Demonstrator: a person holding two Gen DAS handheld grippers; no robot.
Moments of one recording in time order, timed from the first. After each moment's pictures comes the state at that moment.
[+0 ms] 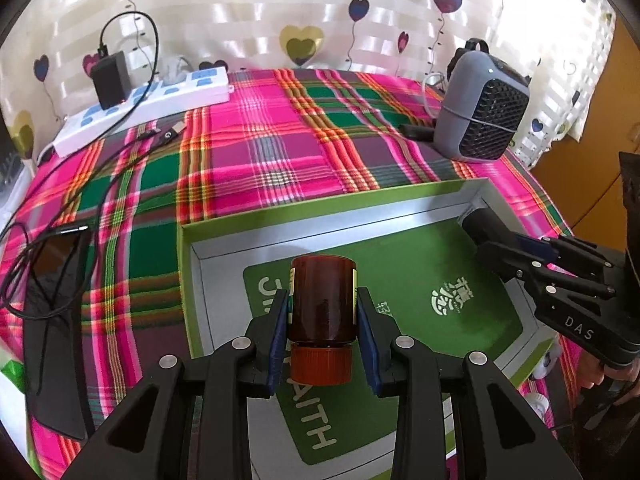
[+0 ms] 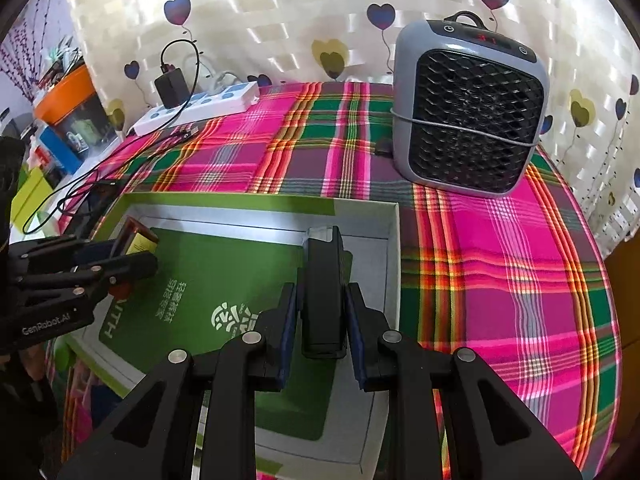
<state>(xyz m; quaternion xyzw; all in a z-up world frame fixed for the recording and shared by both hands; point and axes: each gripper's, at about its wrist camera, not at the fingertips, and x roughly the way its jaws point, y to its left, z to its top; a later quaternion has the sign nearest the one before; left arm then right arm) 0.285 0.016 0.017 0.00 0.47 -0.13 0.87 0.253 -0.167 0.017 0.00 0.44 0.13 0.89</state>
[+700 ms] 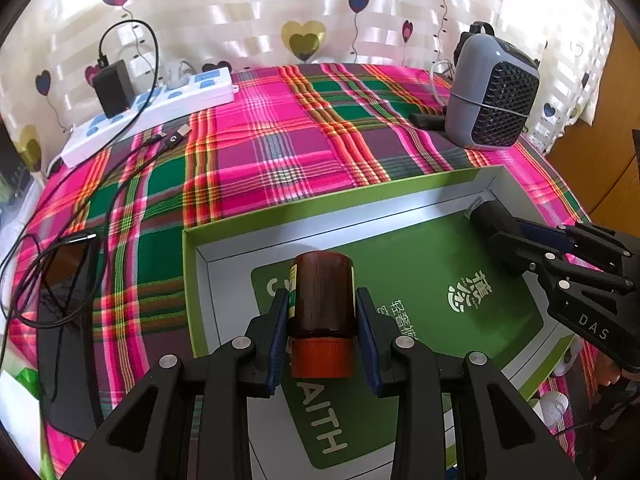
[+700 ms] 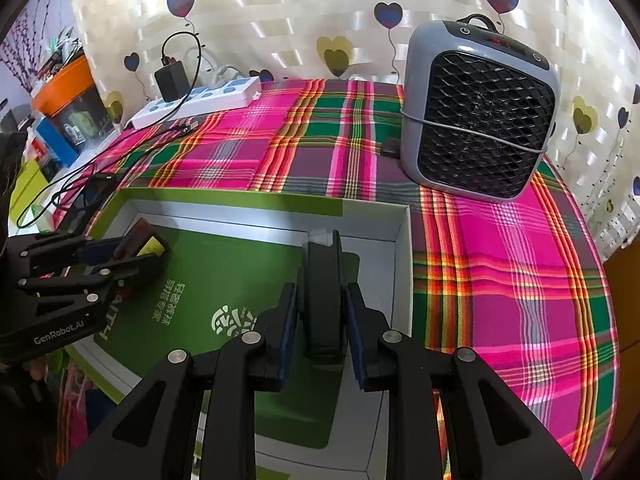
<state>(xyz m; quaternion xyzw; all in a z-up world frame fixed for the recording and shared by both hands) 0.289 0.012 0.014 0.03 0.47 -0.11 0.87 0.257 -0.160 0.015 -0.02 0.44 0.13 0.89</state>
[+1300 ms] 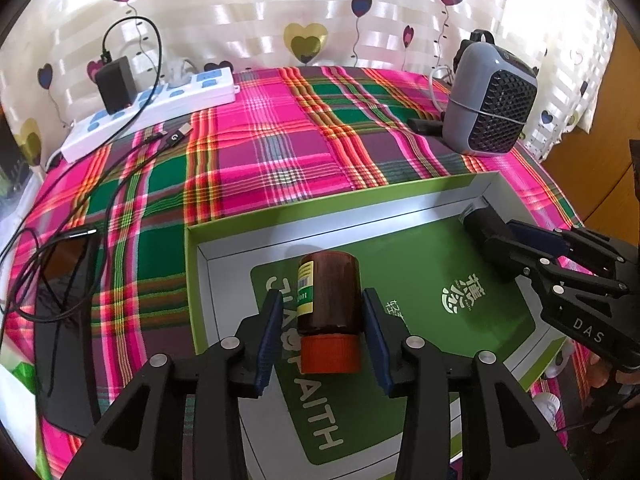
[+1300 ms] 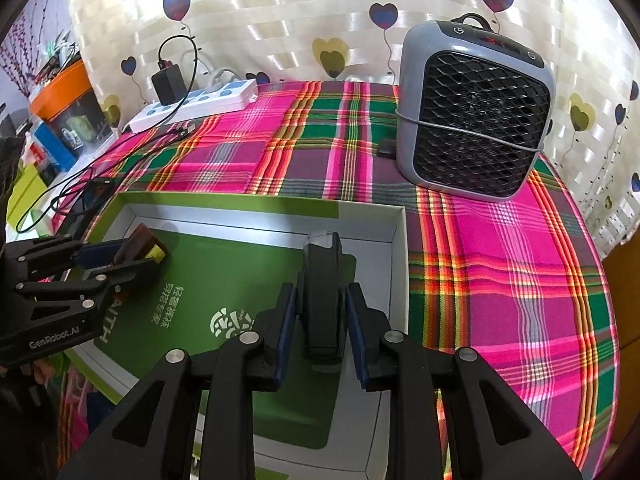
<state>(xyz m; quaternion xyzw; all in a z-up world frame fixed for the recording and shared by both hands) 0.286 0.014 0.017 0.02 0.47 -0.11 0.87 0.256 -0.164 0.017 -0.01 0.44 0.12 0.89</state>
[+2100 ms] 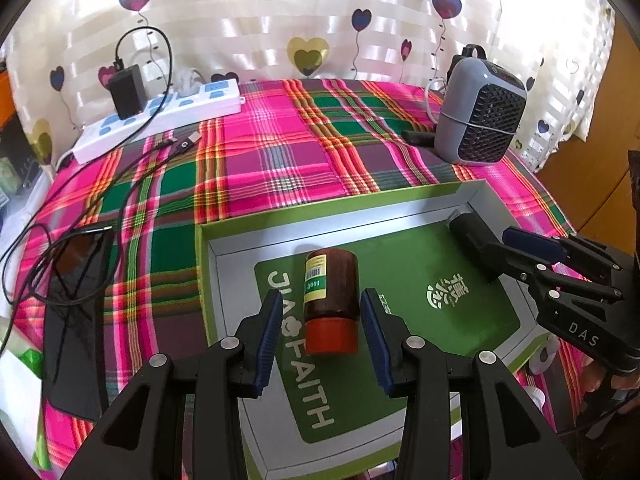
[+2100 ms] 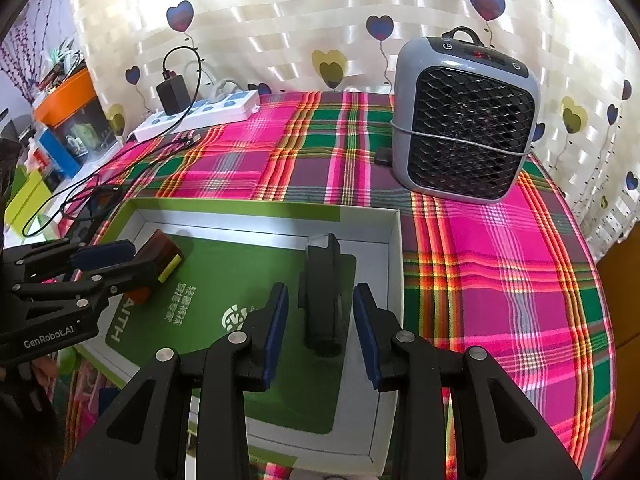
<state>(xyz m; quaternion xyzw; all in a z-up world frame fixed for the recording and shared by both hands) 0.268 0.017 0.030 0.01 0.46 -0.11 0.88 0.244 -0.163 0.026 0.00 0.43 0.12 0.90</state>
